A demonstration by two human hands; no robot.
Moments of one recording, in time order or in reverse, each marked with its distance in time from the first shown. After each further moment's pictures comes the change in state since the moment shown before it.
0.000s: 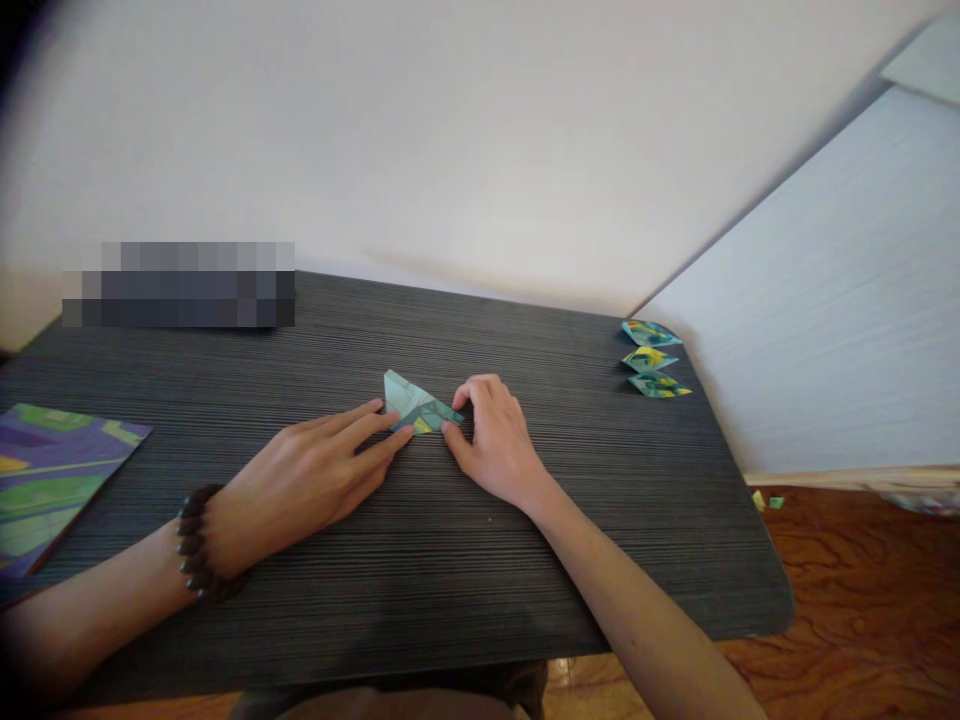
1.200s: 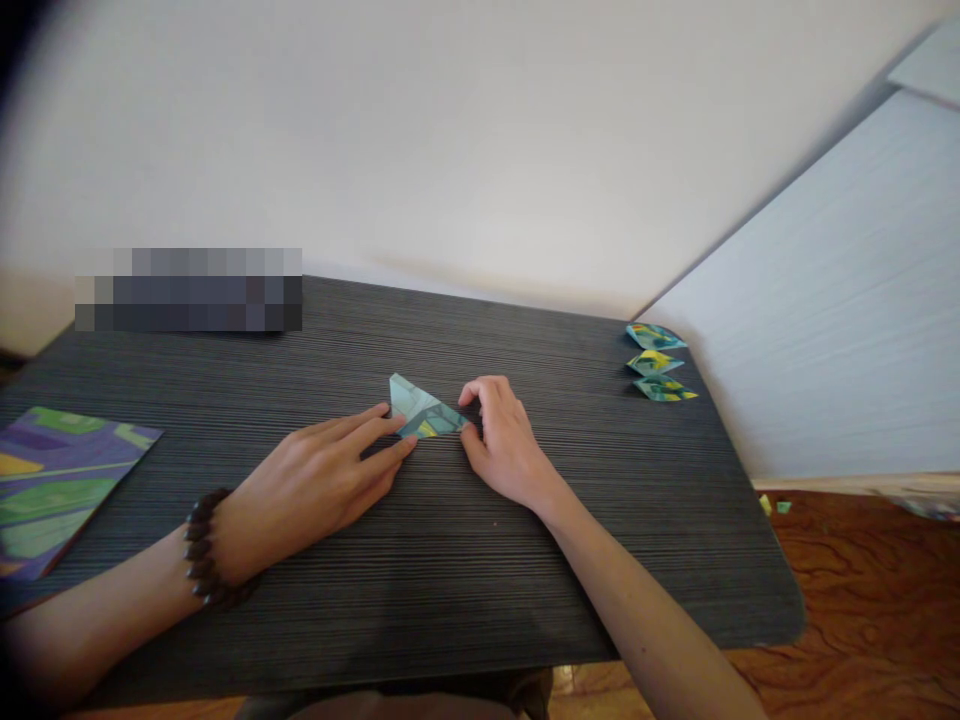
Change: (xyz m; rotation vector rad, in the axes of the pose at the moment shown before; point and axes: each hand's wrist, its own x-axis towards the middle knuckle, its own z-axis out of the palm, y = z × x) left_hand -0.001 0.002 0.001 -0.028 -0.001 -0.018; right_hand 0.001 0.003 -0.004 0.104 -0.047 0.016
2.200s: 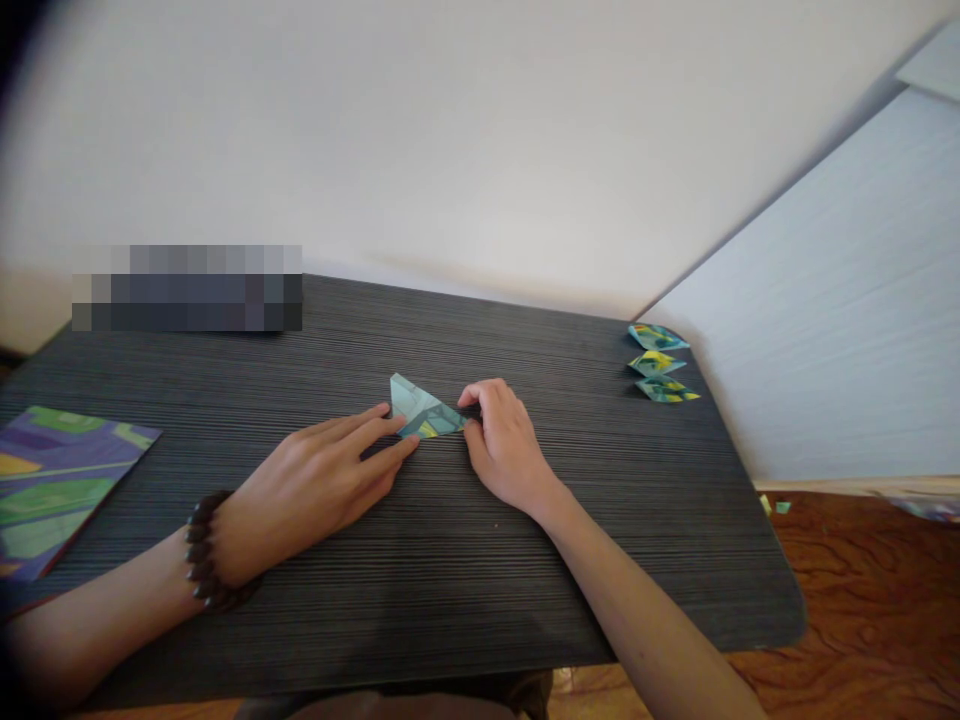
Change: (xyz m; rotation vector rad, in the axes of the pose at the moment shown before) left_hand 0.000 0.000 0.001 -0.012 0.039 0.002; right_hand -0.002 0.000 0.005 -0.048 0.048 -0.017
